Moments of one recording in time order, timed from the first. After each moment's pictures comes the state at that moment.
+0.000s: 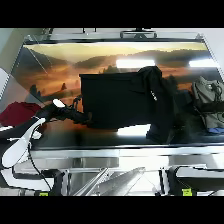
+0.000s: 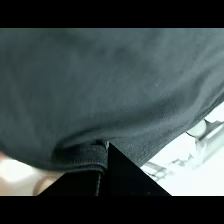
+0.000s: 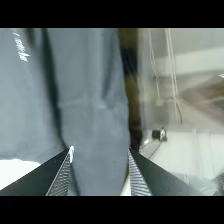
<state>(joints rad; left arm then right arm) -0.15 -1.57 0.89 0.76 -1.04 -1.15 -0.70 -1.52 1.08 -0.84 1.33 0.93</state>
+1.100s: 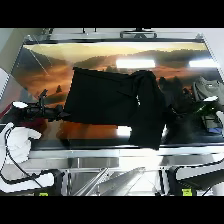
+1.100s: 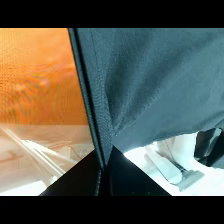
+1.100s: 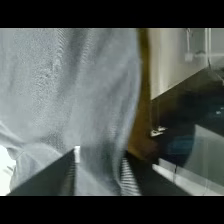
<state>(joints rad) 0.29 -1.43 0.86 0.74 -1.16 -1.06 -0.45 -1.68 1.02 -0.78 1.26 0.96</state>
